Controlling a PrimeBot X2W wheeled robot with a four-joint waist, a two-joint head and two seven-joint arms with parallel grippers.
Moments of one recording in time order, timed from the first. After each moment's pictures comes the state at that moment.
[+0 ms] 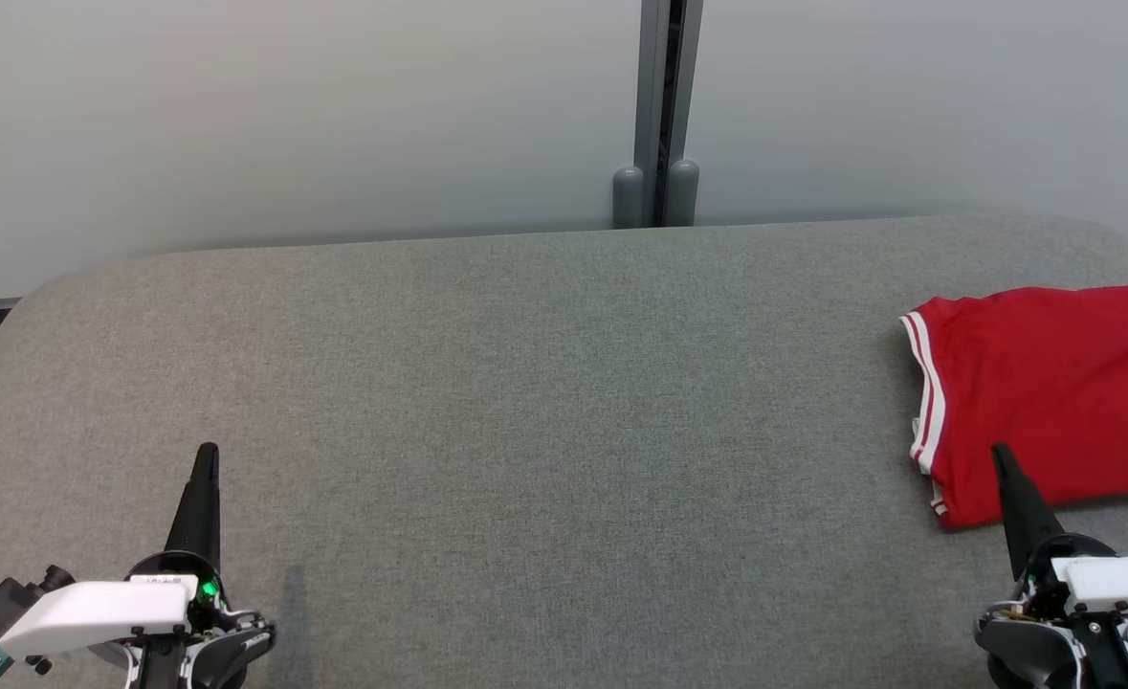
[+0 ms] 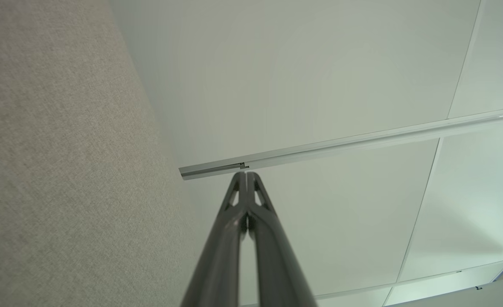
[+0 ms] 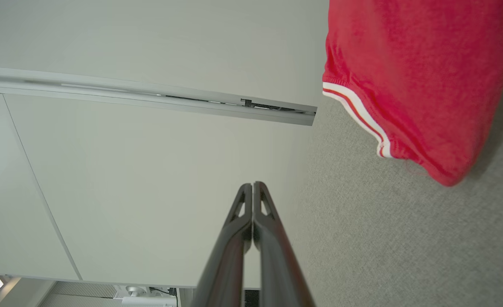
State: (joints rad) left arm -0.09 0.05 0.10 0.24 -1.50 -0.12 0.09; right arm -0.10 -0.05 -0.09 0.25 1.50 0.13 0.09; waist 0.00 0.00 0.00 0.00
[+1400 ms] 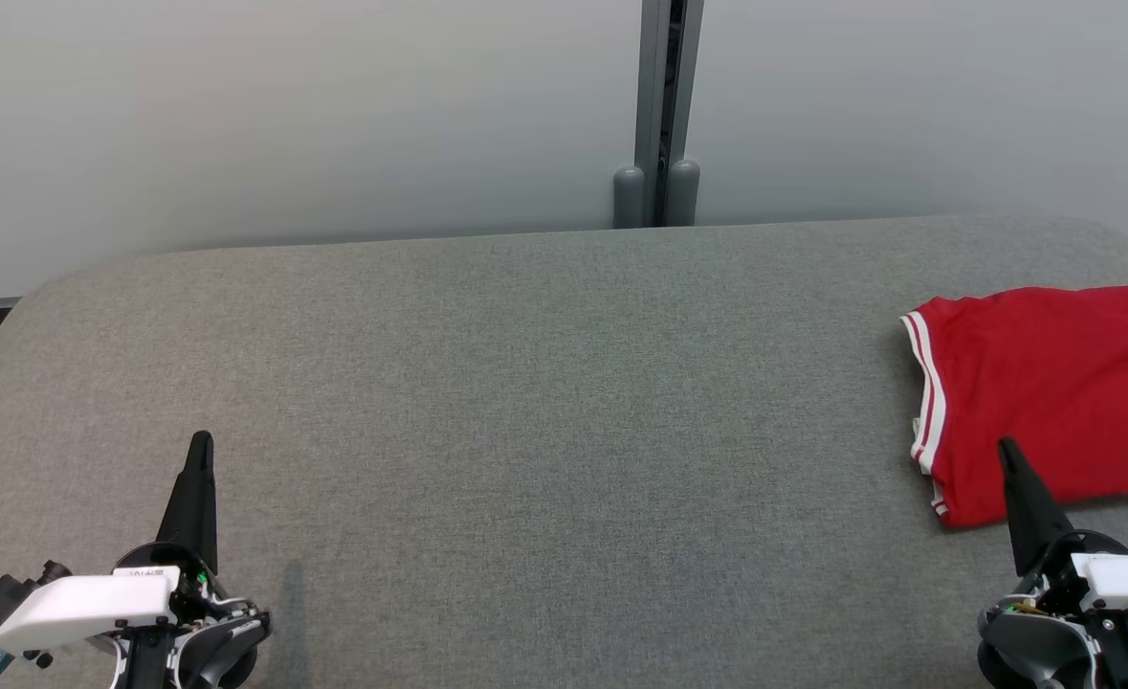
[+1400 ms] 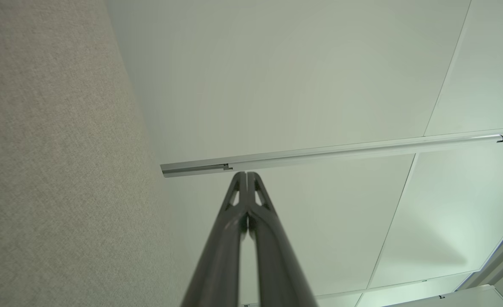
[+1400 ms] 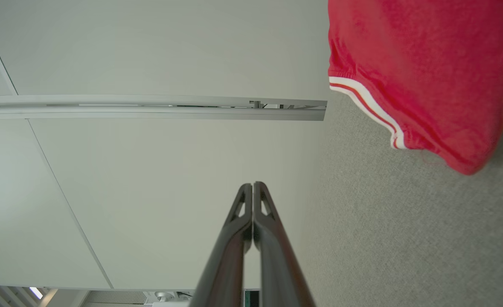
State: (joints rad) left arm -0.10 0.05 0.11 0.25 -1.61 -0.13 0.11; right arm -0.10 -0.05 -0.12 0.25 1.61 0.13 0.11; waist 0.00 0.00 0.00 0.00
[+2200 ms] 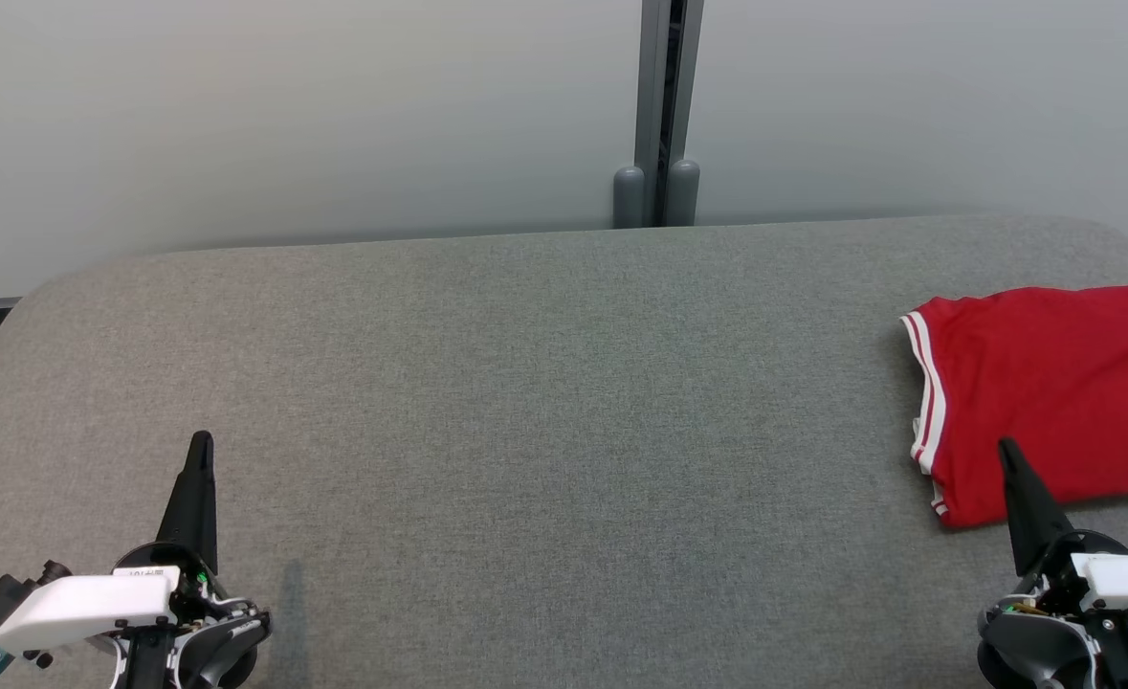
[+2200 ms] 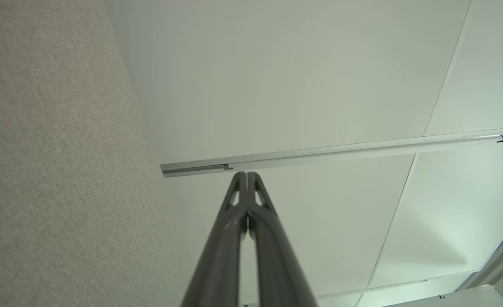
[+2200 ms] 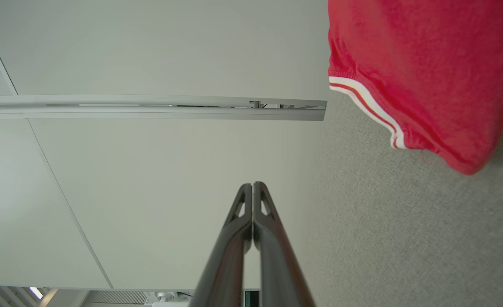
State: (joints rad) left arm -0.10 0.05 0.11 0.25 -1.61 -0.13 0.11; right arm -0.10 -0.05 -0.12 0.25 1.61 0.13 0.11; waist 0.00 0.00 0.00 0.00
